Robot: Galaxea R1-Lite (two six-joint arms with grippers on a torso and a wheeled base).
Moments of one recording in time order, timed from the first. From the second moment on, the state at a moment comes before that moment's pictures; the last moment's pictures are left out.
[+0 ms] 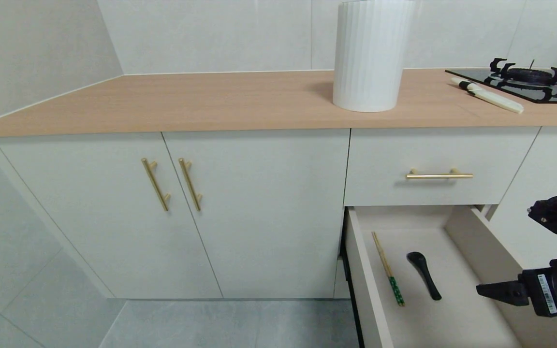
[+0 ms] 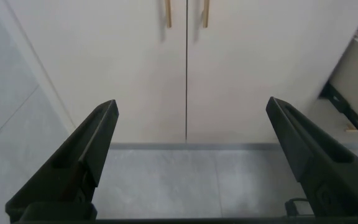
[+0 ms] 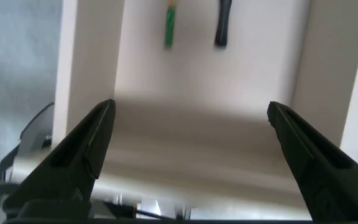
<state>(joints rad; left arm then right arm) 0.00 0.00 0.00 0.00 0.00 0.00 0.26 1.28 -0.72 0.30 -0.03 0.13</state>
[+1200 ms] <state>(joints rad) 0.00 0.00 0.00 0.00 0.00 0.00 0.36 1.62 -0.82 0.58 -0.04 0.25</state>
